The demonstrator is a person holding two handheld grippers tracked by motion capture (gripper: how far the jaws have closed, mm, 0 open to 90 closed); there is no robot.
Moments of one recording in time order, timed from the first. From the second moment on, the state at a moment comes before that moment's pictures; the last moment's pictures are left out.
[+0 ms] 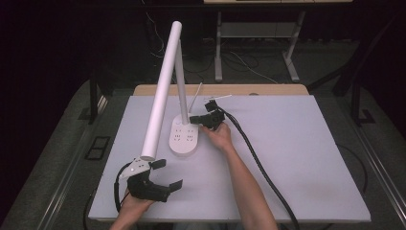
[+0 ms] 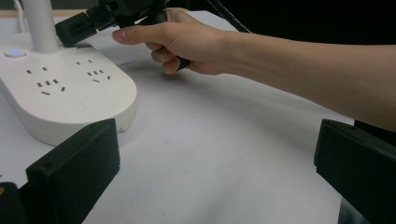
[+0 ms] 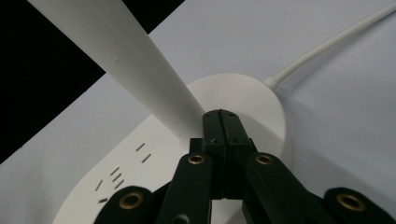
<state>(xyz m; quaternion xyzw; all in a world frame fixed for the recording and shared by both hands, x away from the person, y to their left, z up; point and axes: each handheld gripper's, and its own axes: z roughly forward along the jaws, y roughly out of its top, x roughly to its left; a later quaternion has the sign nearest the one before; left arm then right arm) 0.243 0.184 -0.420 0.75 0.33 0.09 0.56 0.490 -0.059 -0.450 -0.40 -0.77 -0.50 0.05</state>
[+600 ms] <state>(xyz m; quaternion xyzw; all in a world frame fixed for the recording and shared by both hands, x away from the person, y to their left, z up) 0.244 0.184 -0.420 0.75 0.33 0.09 0.56 0.485 -0.076 -0.425 -0.39 -0.80 -0.46 0.02</state>
